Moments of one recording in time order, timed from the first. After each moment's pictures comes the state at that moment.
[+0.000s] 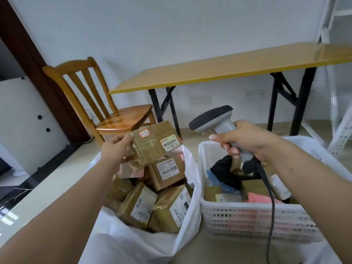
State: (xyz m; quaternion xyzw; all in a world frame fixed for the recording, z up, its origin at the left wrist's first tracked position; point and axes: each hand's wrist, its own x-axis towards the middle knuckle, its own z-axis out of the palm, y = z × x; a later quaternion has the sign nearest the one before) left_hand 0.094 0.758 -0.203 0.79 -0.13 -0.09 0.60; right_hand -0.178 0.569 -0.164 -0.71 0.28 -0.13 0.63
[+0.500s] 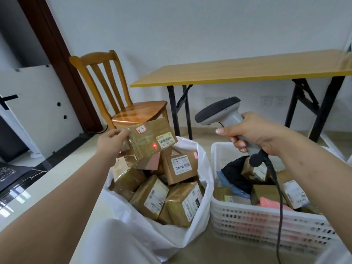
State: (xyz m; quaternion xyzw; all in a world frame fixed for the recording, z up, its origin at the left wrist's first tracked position) left_hand 0.125 0.821 -0.193 0.79 -0.10 -0.03 0.61; right_hand -0.146 0.598 -0.138 -0.75 0.25 -0.13 0.60
